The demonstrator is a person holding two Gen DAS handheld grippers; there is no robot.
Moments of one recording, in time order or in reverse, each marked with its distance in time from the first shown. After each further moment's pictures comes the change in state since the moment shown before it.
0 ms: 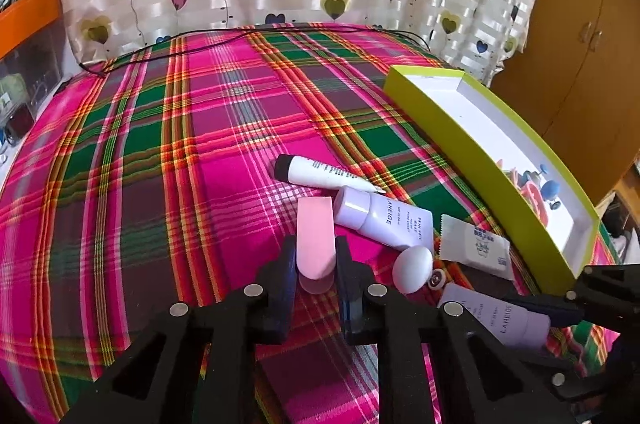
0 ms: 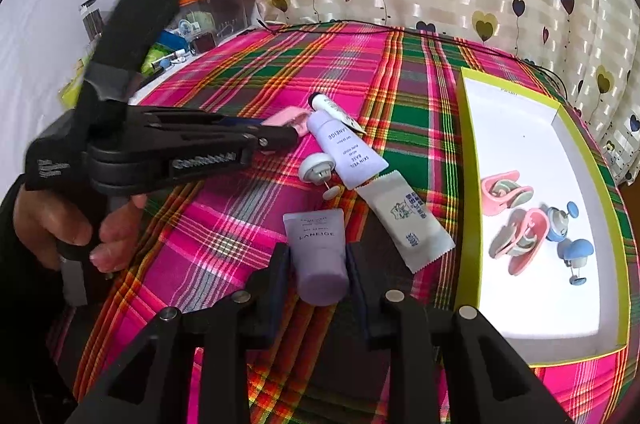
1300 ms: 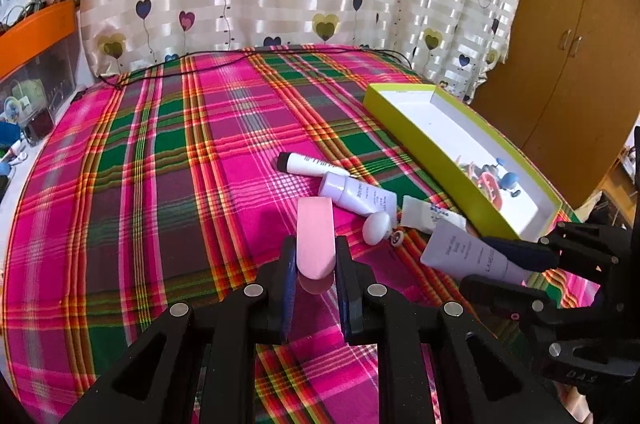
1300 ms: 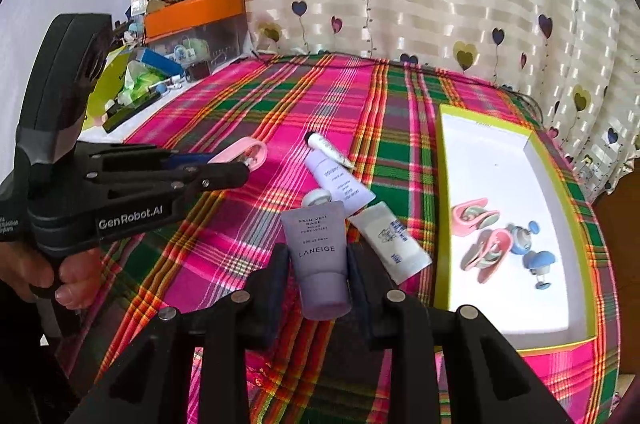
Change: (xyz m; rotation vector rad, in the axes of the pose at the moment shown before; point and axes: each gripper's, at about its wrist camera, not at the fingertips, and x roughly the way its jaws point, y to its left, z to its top) left arm -0.061 -0.005 -0.023 0.013 -0.066 -0.022; right arm -0.039 0.015 0.009 0.006 -0.110 -0.070
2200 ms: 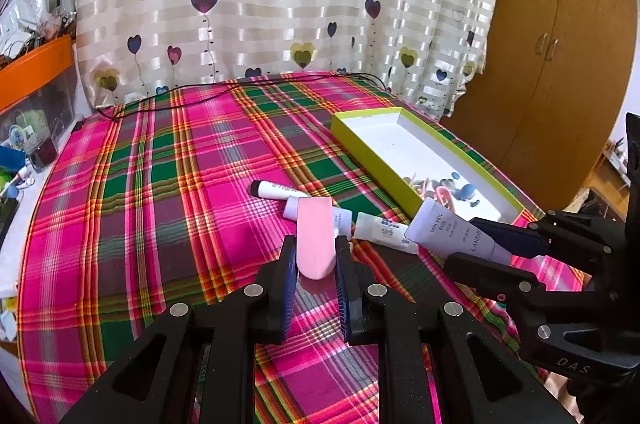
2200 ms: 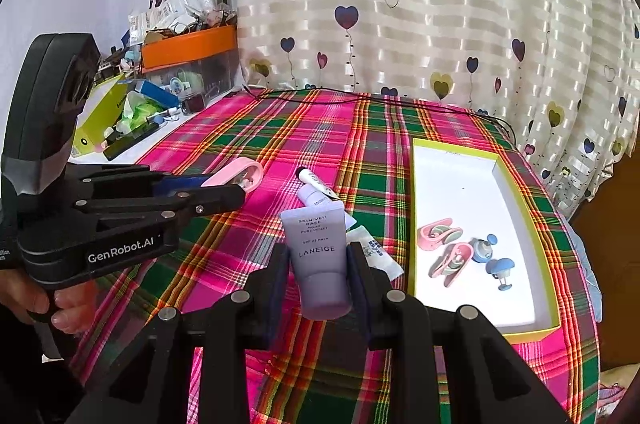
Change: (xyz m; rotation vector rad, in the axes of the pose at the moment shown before) left arm -0.044 -0.032 0.004 0.047 -0.070 -0.026; right arm -0.044 0.002 0.000 0.023 -0.098 -0.049
